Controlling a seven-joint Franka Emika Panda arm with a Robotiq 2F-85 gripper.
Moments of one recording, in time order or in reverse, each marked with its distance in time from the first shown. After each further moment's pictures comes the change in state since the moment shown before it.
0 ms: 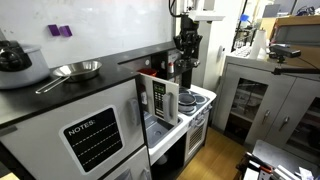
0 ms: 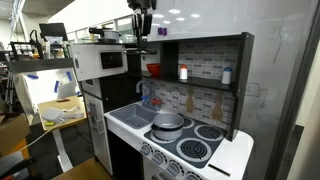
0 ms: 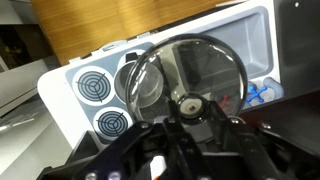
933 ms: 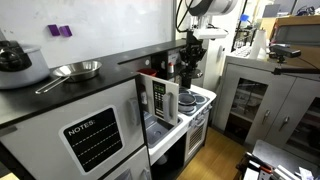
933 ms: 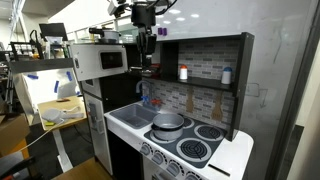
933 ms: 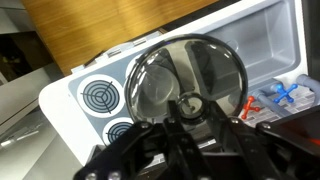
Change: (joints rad) arm -0.019 0.002 -0.040 -0.147 0.014 0.161 -0.001
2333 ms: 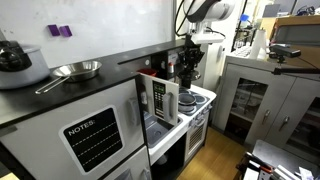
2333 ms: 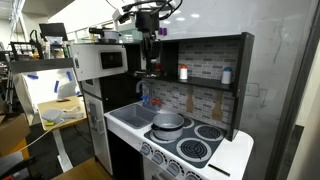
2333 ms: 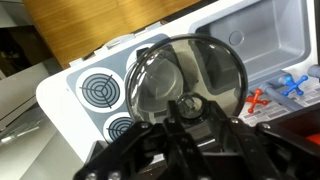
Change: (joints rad) arm -0.004 0.042 -0.005 -0.001 0.000 0.065 -0.001
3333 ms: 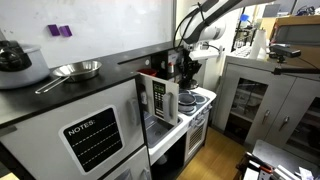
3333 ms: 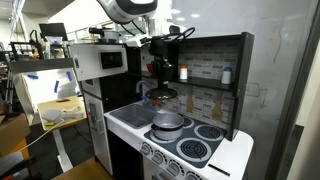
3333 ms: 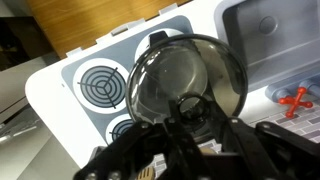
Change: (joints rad) arm -0.029 0.157 -0.013 0.000 0.015 0.156 -0.061
